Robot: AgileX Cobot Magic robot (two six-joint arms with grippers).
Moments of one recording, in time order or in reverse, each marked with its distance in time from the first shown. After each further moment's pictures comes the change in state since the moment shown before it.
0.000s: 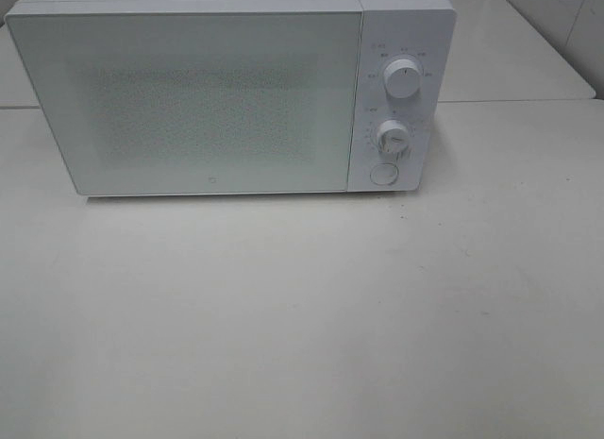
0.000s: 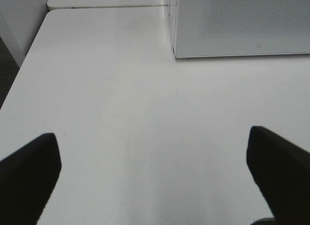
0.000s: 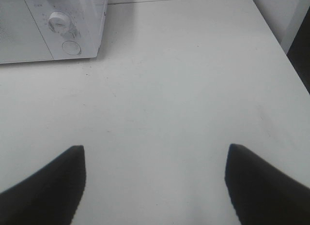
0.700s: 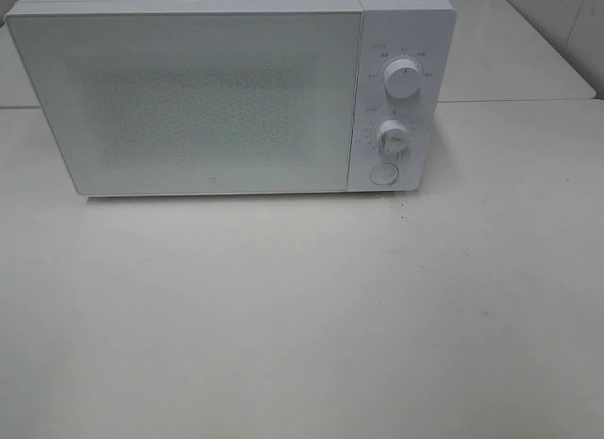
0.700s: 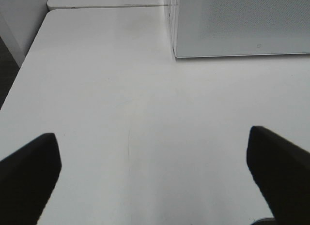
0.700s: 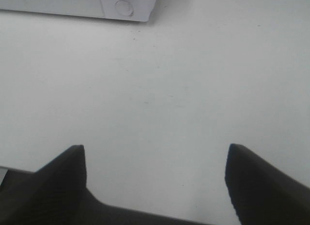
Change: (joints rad) left arm 0.000 0.000 0.000 0.000 0.000 0.000; right arm 0.227 0.151 -0.041 0.003 0.026 0.009
